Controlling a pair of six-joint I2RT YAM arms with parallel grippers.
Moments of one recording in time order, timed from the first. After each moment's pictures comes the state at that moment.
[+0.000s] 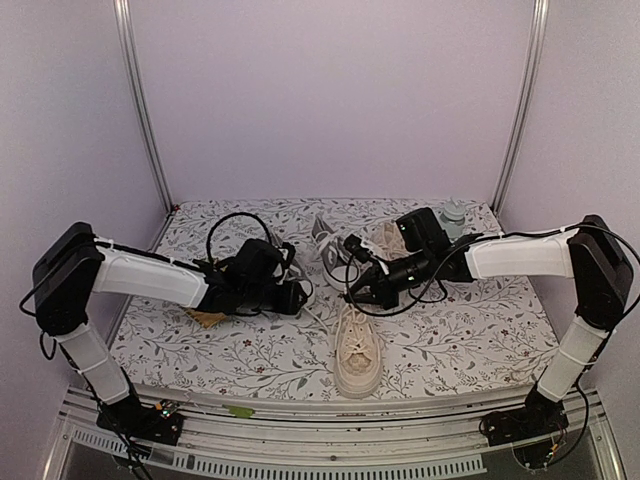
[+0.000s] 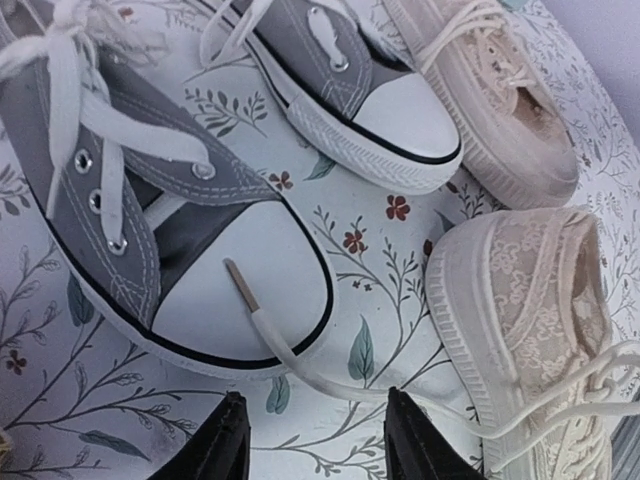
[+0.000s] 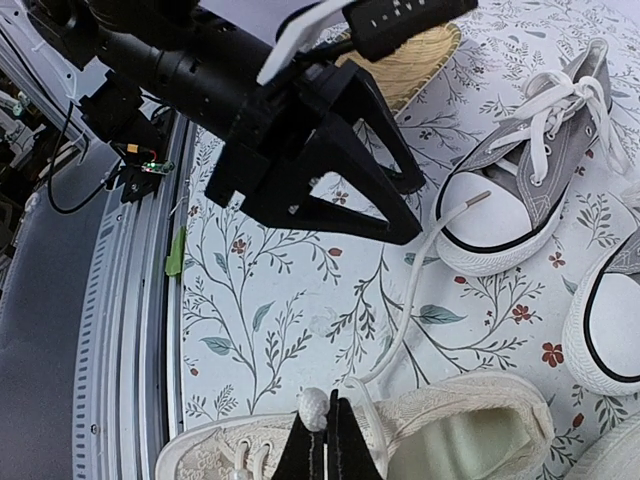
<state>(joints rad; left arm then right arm) -0.85 1.69 0.90 0.04 -0.11 -0.51 0.72 1.72 1.06 -0.09 -0.74 -0.17</state>
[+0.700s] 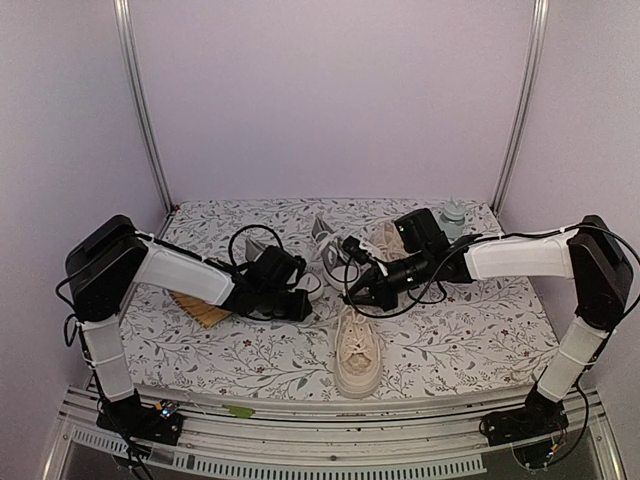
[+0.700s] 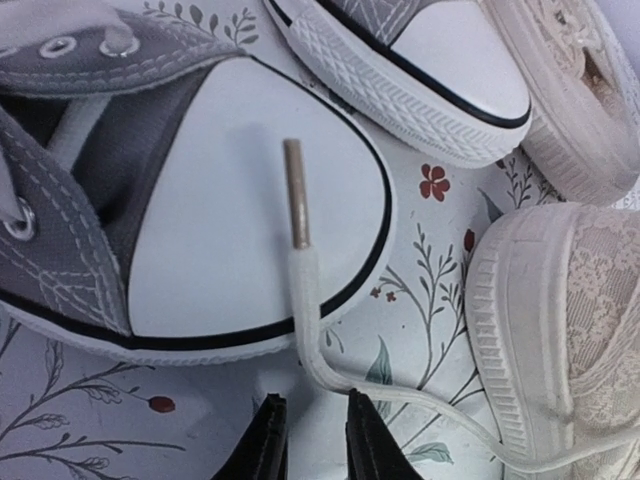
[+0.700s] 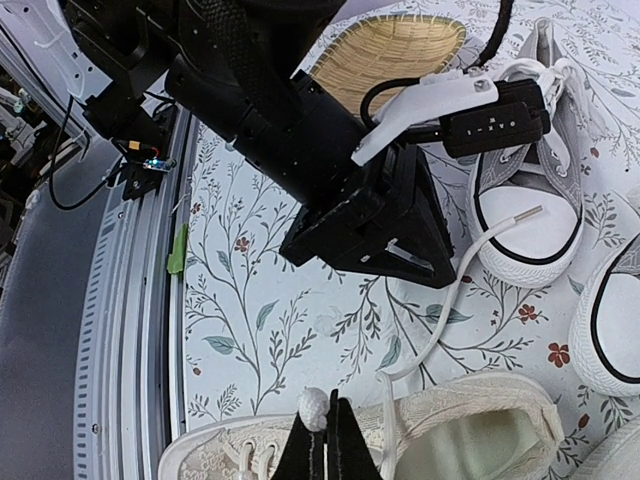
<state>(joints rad) -0.83 1.90 1.01 0.02 -0.03 -0.57 0.73 1.72 1.06 -0.09 -0.73 -0.17</state>
